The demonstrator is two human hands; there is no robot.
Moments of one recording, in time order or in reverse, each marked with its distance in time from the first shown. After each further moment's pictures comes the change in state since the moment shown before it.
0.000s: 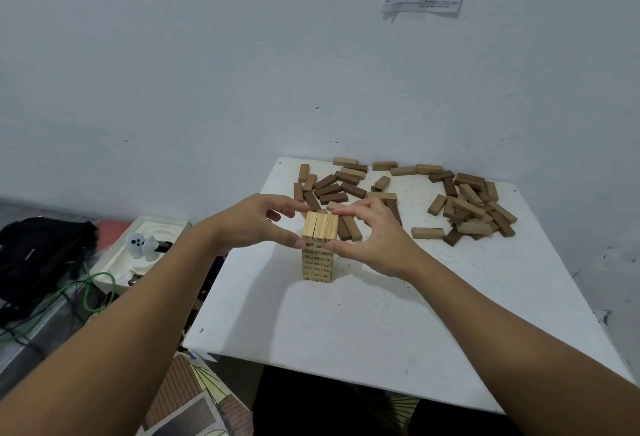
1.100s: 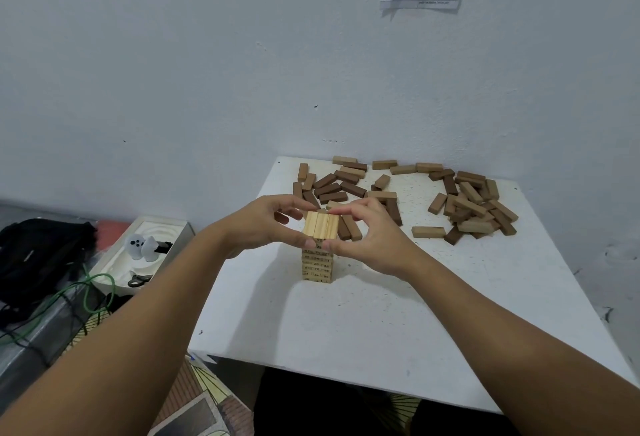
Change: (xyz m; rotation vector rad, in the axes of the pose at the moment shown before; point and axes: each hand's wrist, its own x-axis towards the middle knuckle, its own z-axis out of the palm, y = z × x) left_hand 0.010 0.002 0.011 -0.082 -0.023 0.002; right_hand 0.005 0.001 0.003 0.061 -0.026 0.015
